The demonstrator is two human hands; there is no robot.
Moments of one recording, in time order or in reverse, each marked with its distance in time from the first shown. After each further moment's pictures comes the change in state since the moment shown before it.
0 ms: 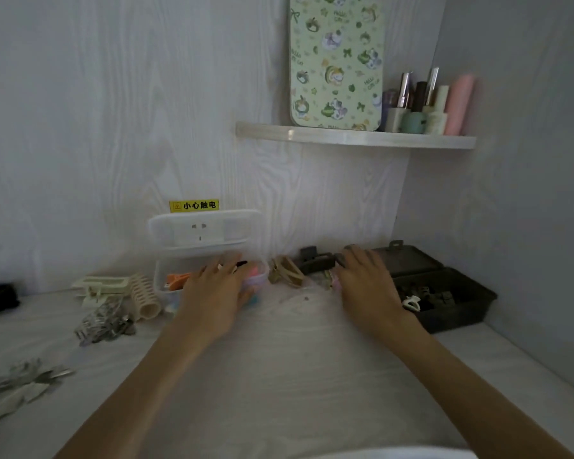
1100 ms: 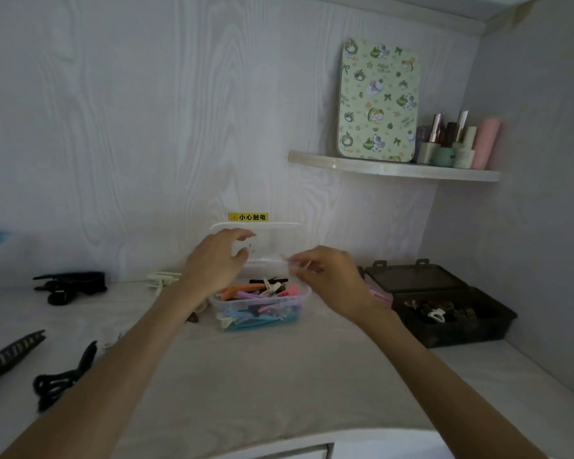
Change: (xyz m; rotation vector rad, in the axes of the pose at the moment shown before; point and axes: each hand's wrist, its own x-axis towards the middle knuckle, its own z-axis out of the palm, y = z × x) left_hand -0.015 -0.047 -0.093 -0.378 0.038 -0.240; right_hand 0.019 -0.098 -0.087 0.869 0.048 -0.033
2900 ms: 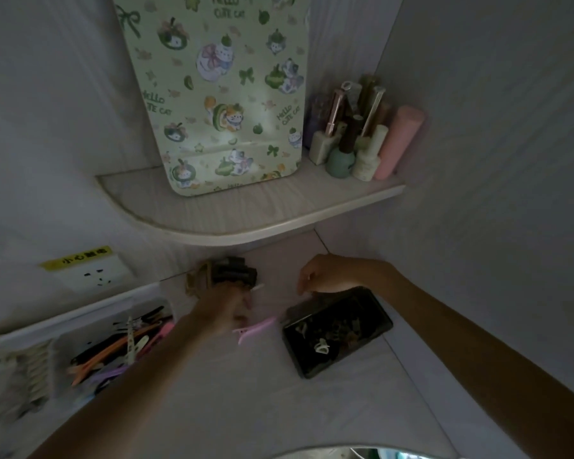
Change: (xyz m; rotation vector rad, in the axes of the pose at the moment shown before) left_hand 0.089 0.110 0.172 -0.112 -0.860 0.053; right_hand 0.072 0.162 -0.171 -0.021 -1.108 0.703
